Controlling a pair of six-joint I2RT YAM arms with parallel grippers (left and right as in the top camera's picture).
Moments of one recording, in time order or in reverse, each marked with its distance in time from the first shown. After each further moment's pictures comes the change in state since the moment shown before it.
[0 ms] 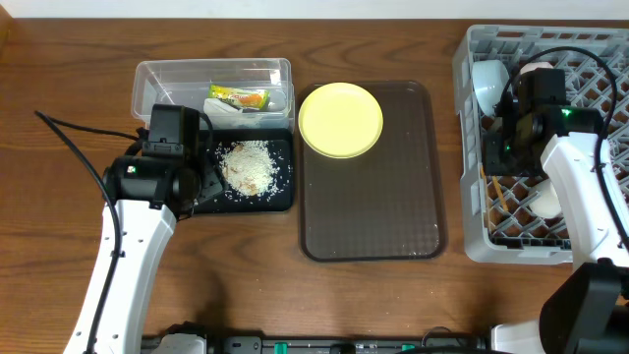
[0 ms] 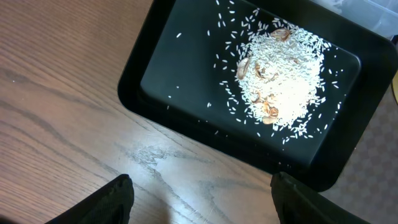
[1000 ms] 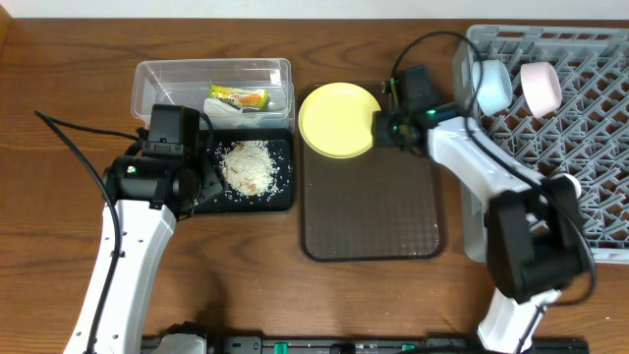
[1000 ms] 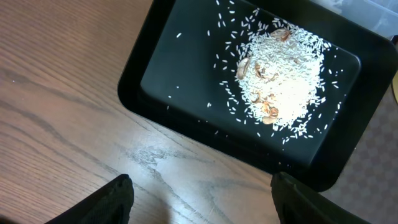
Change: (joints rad) left arm 0.000 0.000 0.000 0.000 0.000 0.000; right arm 0.410 0.352 0.030 0.593 -0.113 0.345
